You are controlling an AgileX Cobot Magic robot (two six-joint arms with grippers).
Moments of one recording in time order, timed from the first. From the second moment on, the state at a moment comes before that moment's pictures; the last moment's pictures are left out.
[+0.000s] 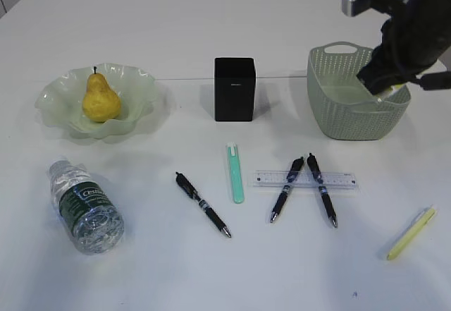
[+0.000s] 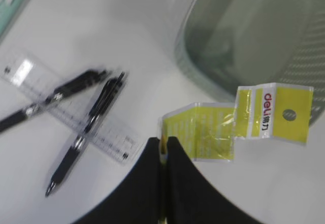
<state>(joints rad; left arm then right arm) -0.15 1.17 -0.87 0.06 0.96 -0.11 0.14 1.74 -1.42 0.02 0.92 -0.46</state>
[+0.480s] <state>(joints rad) -0.15 1.17 -0.87 0.05 0.96 -0.11 0.13 1.95 -1.66 -0.05 0.77 -0.27</state>
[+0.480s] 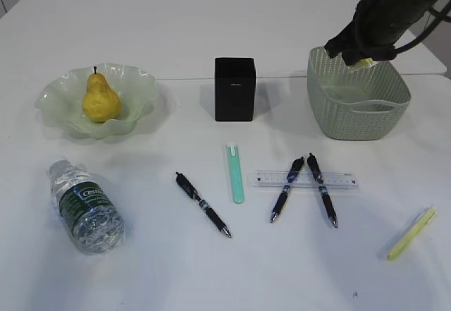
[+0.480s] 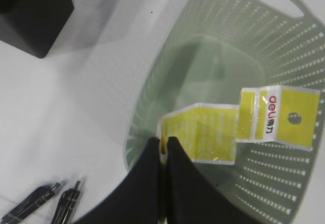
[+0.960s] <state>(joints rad) -0.15 1.17 -0.87 0.04 0.96 -0.11 0.07 2.12 -1.75 -0.06 0.71 -0.10</state>
